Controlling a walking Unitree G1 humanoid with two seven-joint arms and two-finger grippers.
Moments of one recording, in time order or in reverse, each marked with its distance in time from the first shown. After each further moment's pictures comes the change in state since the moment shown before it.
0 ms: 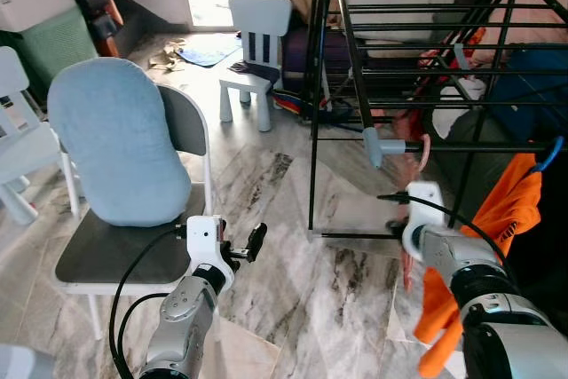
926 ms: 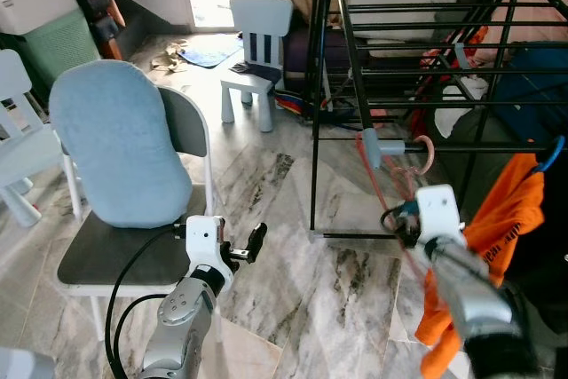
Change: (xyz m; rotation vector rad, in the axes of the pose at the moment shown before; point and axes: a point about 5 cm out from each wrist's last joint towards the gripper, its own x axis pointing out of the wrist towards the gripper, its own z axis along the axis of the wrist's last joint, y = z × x) left arm -0.007 -0.003 0.006 0.042 -0.021 0.005; right arm -0.037 0.003 -0.022 -0.145 -0.273 -0.094
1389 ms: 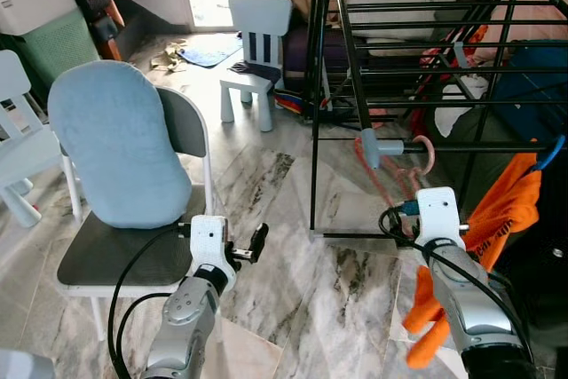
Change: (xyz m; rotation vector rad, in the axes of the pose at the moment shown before) left arm 0.003 -0.003 0.000 0.051 0.006 0.017; right arm -0.007 0.002 0.006 0.022 -0.043 -0.008
